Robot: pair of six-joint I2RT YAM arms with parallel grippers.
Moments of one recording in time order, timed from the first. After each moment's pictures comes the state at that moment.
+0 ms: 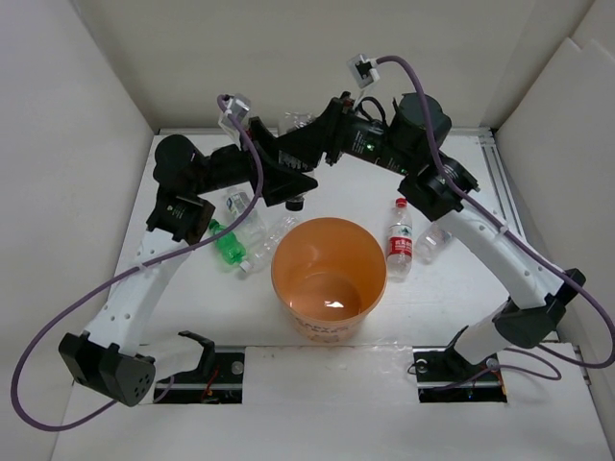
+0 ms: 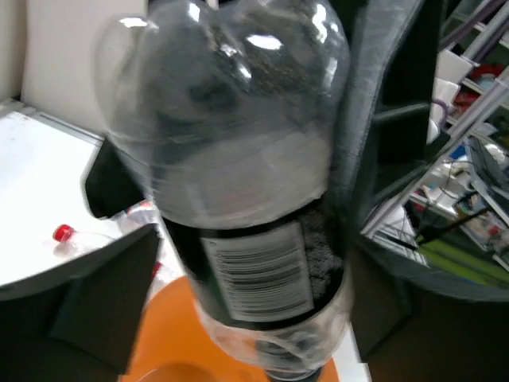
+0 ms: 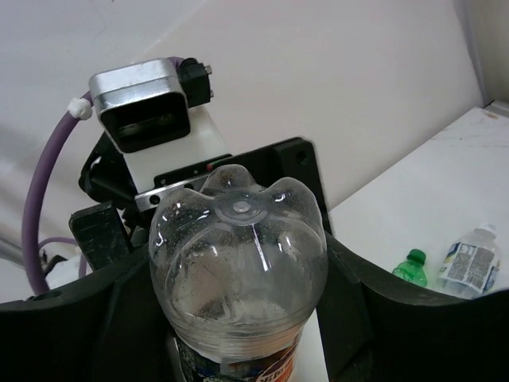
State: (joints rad) left arm -0.39 1.17 1.27 0.23 0.98 -0.71; right arm 0.78 1.52 1.85 -0.15 -0.38 0.63
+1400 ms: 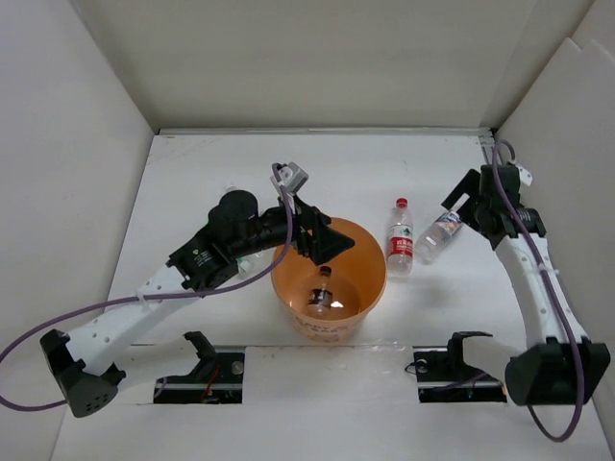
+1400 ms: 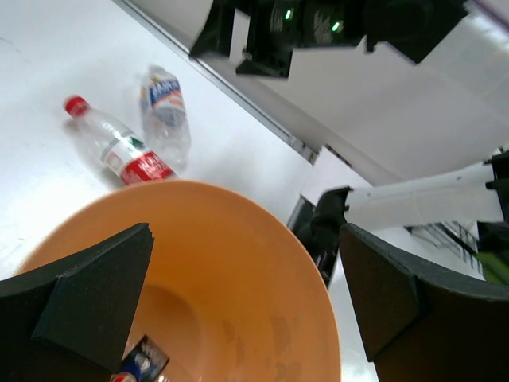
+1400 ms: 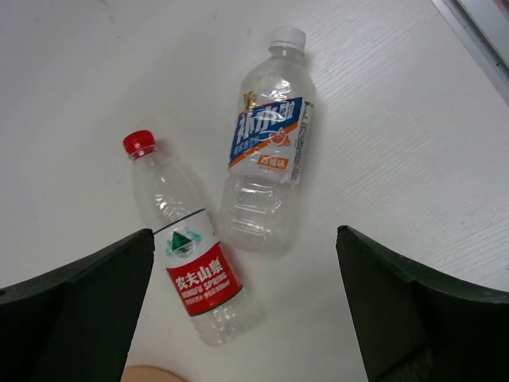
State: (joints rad) left arm -0.86 1.01 1.04 -0.13 0.34 -0.48; right arm 0.00 1.10 1.08 -0.72 0.27 0.60
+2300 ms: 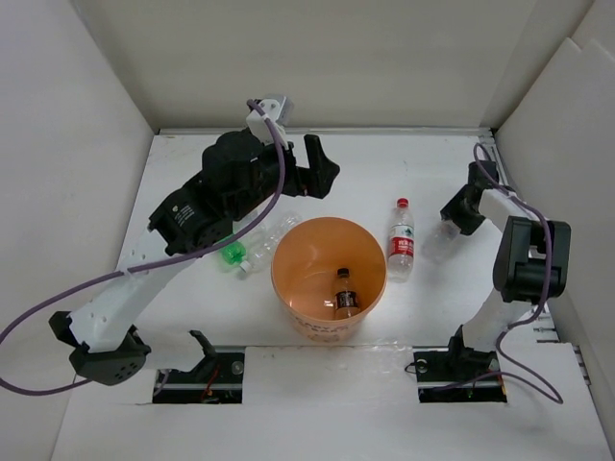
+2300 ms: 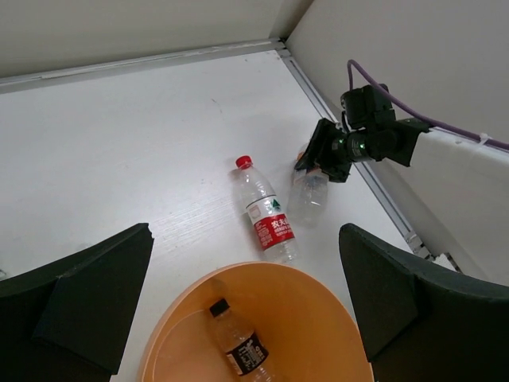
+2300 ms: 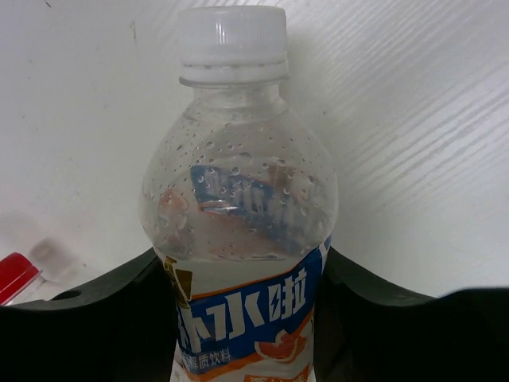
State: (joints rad) left arm -0.86 1.25 1.69 -0.64 -0.20 -0.42; right arm -0.16 1.76 1.15 -0.49 0.12 0.62
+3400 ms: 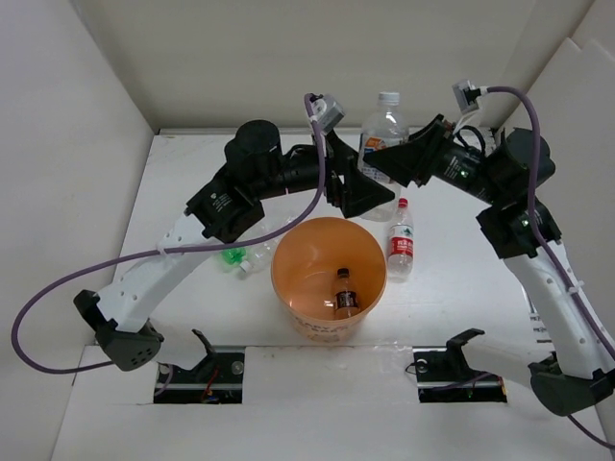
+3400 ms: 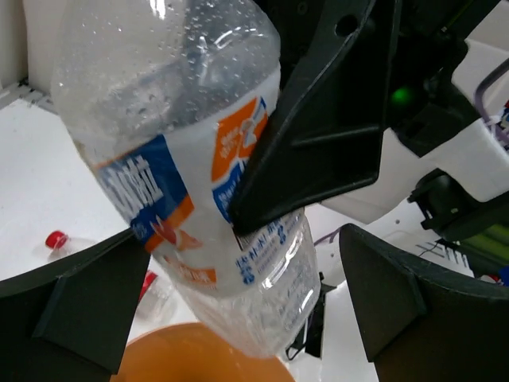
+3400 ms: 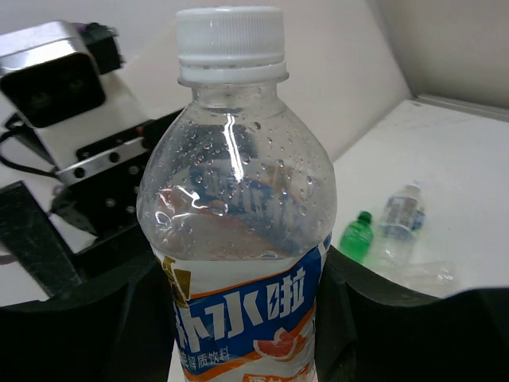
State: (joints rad) left arm -0.86 1.39 1.69 -0.27 0.49 -0.39; right arm 0.40 1.10 1.47 -0.17 -0.61 0.70
